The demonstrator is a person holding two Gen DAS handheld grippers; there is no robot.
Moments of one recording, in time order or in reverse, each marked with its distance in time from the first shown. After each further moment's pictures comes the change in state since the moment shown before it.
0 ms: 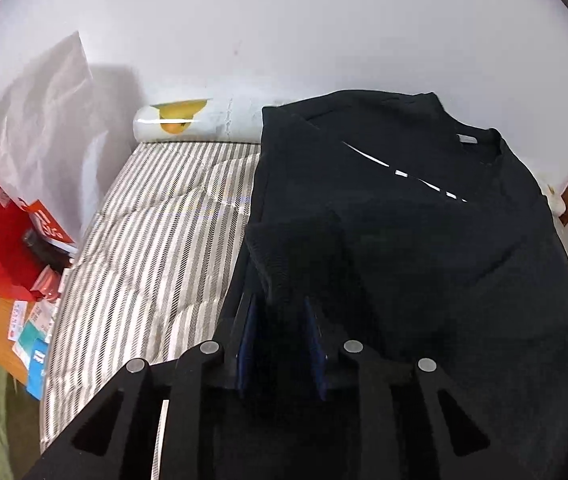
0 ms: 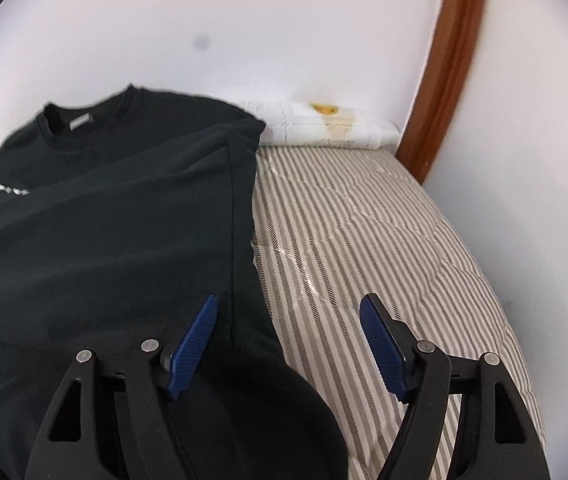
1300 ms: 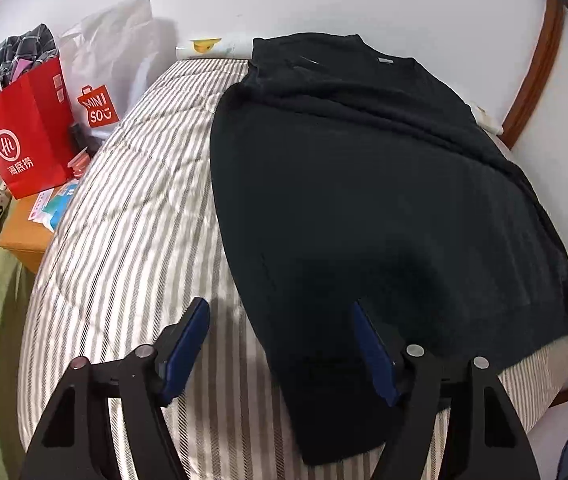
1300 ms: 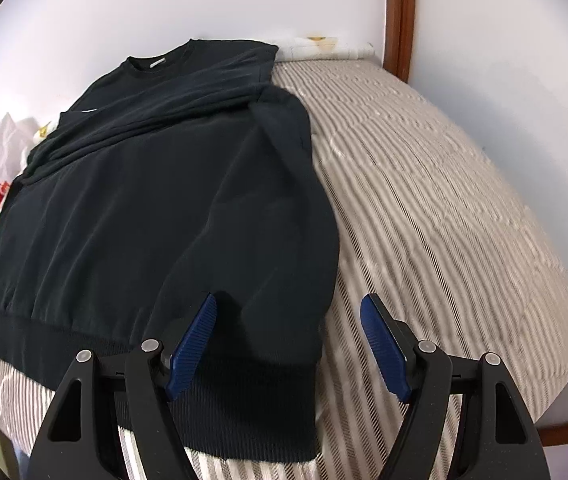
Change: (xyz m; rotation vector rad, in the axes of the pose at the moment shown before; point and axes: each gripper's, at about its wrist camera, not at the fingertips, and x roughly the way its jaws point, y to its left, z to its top) left arm -0.136 0.014 -0.219 0.014 0.063 -0.086; right arm -0.145 -0.027 -0.200 0.062 0.113 0.181
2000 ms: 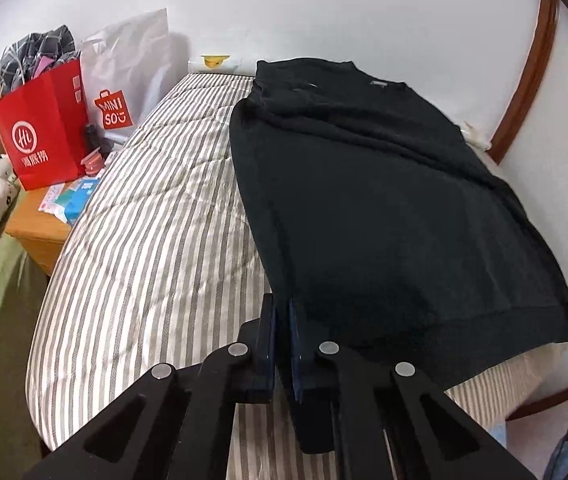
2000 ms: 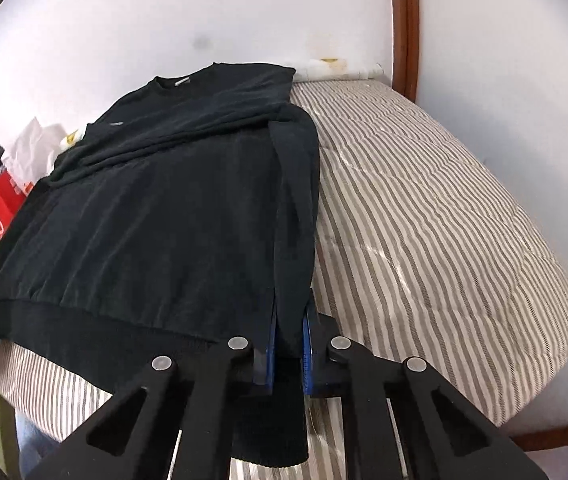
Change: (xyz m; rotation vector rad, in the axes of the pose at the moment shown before) left arm -0.048 0.001 -0.031 -0.041 -0.071 -0.027; right arm -0.043 -0.004 -0.019 -0.027 -0.074 0.044
